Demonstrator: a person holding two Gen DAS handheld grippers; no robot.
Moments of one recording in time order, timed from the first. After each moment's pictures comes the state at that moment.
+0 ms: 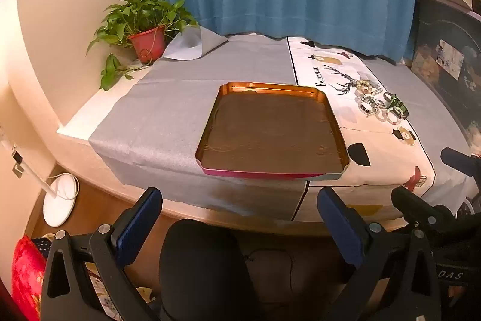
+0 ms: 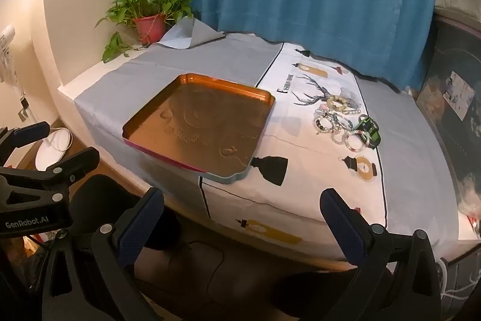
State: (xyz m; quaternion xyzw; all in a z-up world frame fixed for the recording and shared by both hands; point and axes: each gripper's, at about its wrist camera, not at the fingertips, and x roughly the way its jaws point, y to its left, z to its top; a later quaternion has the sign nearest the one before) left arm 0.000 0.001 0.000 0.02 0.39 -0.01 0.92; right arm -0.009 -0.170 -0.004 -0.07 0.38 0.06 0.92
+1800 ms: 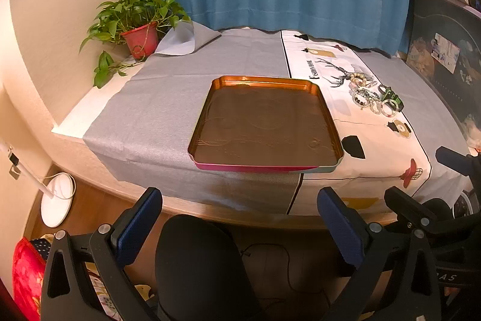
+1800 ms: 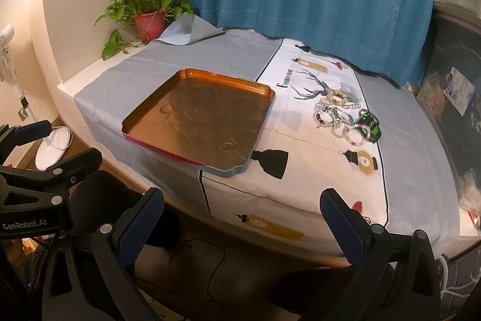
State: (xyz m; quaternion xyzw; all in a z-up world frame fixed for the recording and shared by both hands) left arm -0.006 -0.009 -0.006 0.03 0.39 -0.02 0.92; right arm -0.013 -0.170 -0.008 -0.07 0.39 0.06 0.92
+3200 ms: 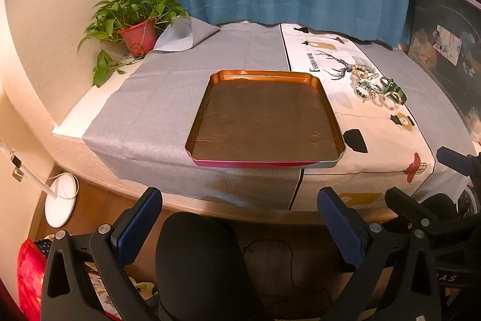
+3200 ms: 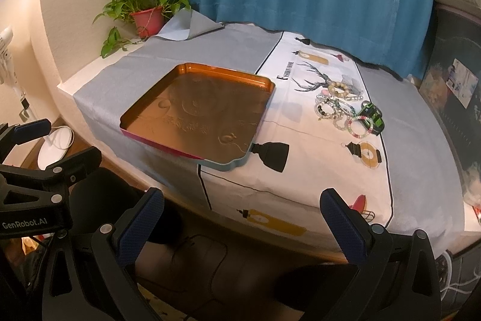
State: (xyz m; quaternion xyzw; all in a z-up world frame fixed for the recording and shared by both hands) left arm -0.006 -0.012 -0.012 0.05 0.41 -0.02 0.91; right arm -0.008 -0.178 -0.019 -0.06 0.40 0.06 0.91
